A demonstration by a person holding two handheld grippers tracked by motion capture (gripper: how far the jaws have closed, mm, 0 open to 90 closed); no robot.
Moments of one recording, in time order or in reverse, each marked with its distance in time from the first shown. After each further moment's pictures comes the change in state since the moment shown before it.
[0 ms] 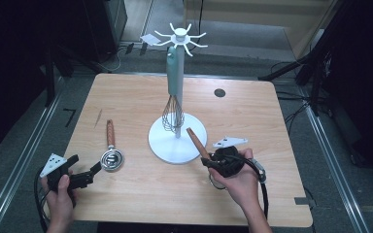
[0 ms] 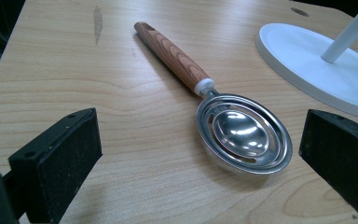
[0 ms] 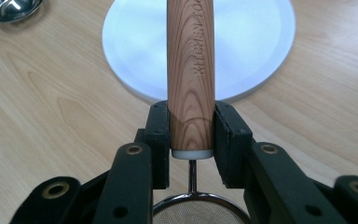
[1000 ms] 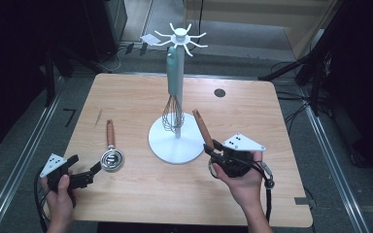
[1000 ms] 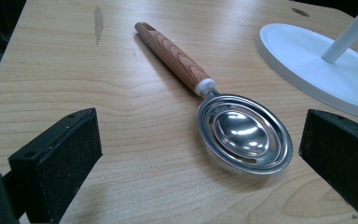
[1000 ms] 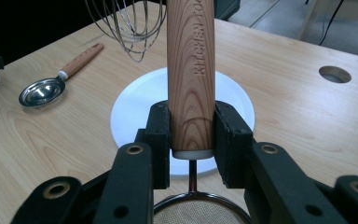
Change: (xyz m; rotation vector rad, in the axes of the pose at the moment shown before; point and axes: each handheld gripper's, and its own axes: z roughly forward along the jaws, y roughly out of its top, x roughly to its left) left arm 0.000 0.000 0.000 -0.002 0.003 0.000; right arm 0.013 0.010 -0.041 -0.327 -0.058 -0.024
